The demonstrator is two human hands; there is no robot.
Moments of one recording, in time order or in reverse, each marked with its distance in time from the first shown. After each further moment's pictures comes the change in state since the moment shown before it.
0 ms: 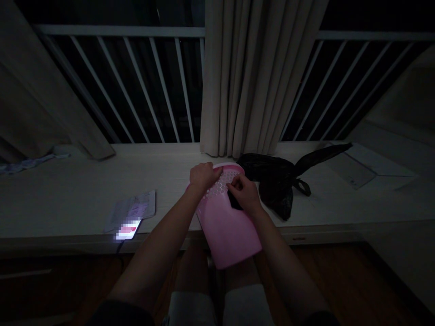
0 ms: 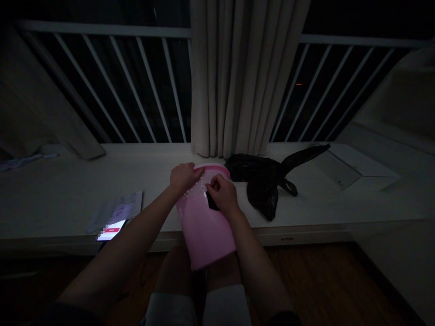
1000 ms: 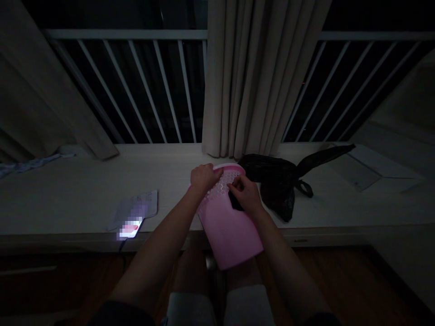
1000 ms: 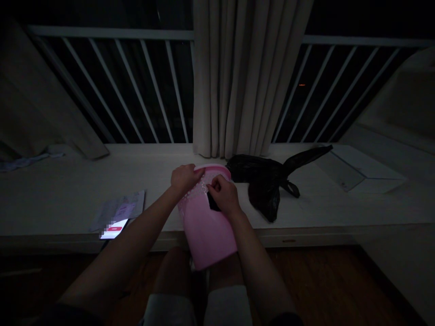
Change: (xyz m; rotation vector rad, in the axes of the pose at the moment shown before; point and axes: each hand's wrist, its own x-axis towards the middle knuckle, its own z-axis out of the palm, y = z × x) left_hand -0.002 -0.002 0.004 -0.005 0.024 -0.018; right_hand 0.001 -0.002 -0.002 0.010 0.004 -0.032
